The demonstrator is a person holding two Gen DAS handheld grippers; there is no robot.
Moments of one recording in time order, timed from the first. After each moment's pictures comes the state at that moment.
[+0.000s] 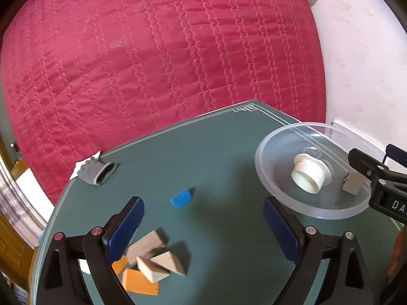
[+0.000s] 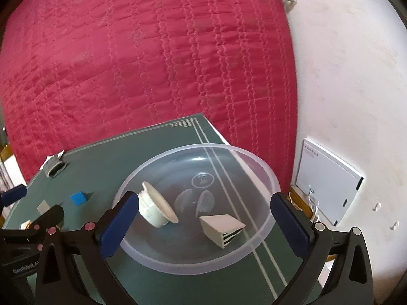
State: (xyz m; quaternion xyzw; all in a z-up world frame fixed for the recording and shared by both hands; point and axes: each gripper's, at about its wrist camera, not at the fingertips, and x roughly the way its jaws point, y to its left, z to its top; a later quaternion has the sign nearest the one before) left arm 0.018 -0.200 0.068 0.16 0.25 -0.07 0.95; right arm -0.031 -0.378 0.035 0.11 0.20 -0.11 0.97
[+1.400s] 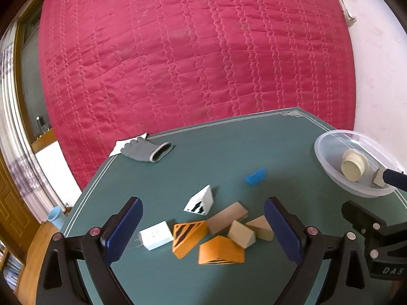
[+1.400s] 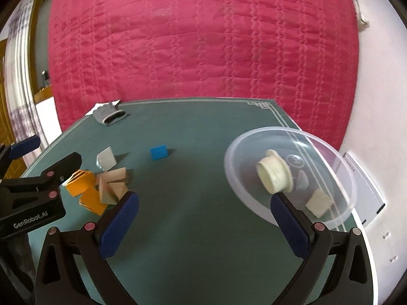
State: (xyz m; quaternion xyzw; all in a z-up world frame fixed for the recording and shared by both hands) left arm -0.007 -0.089 0.072 0.10 0.24 0.00 0.97; right arm -0.035 -0.240 0.038 0.01 0.26 0.02 0.96
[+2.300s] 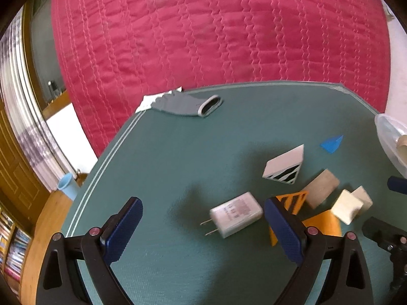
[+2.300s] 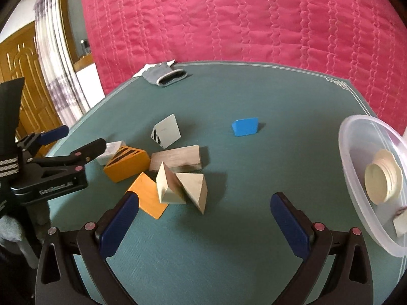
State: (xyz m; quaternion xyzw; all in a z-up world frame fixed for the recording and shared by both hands) left arm 0.039 0.010 0.030 0.07 0.33 0.05 0.94; right arm 0.029 -0.165 0.002 -0.01 0.35 0.16 0.92
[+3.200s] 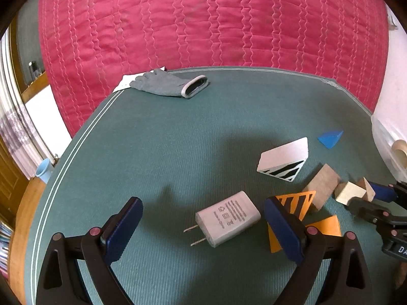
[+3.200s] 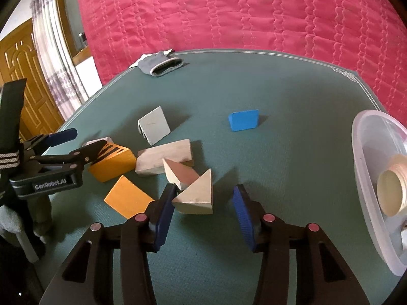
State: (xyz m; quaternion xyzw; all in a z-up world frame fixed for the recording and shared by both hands) left arm 0.064 0.017 0.015 0.03 0.37 0.00 0.93; right arm 0.054 -0.171 -0.011 0.00 0.38 0.18 0.91
